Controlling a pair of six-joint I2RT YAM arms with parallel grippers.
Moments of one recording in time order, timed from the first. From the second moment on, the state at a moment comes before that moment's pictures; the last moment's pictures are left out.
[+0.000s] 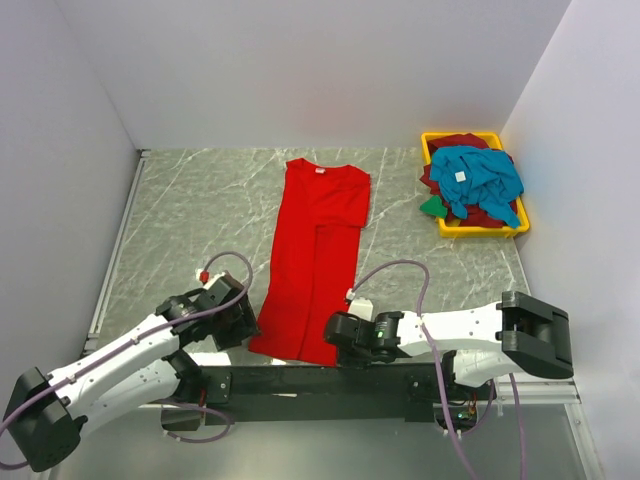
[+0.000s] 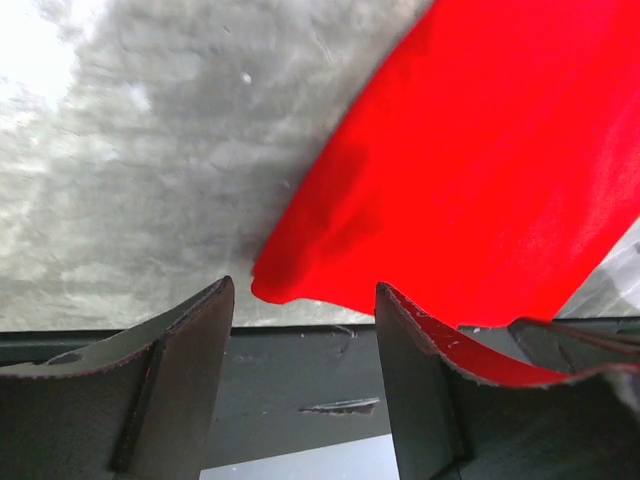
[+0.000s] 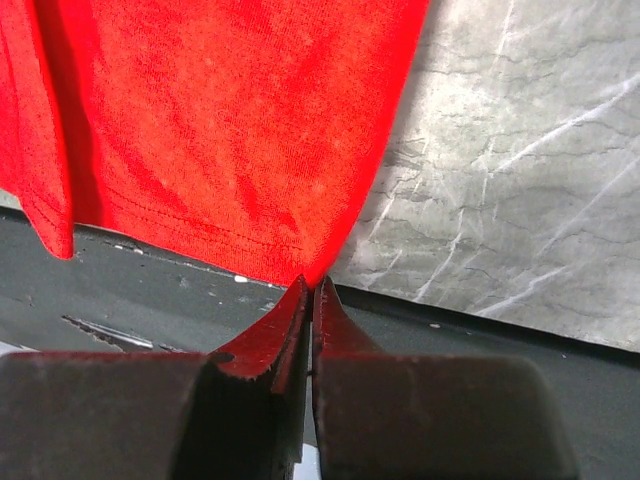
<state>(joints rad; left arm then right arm) -0.74 0.81 0.48 -0.80 -0.05 -1.13 1.32 1.35 0.61 -0.45 0.17 1.34</state>
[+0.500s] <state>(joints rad) -0.85 0.85 0.46 -0.79 -0.09 -1.22 1.32 1.32 0.59 -0.47 0.18 1.38</state>
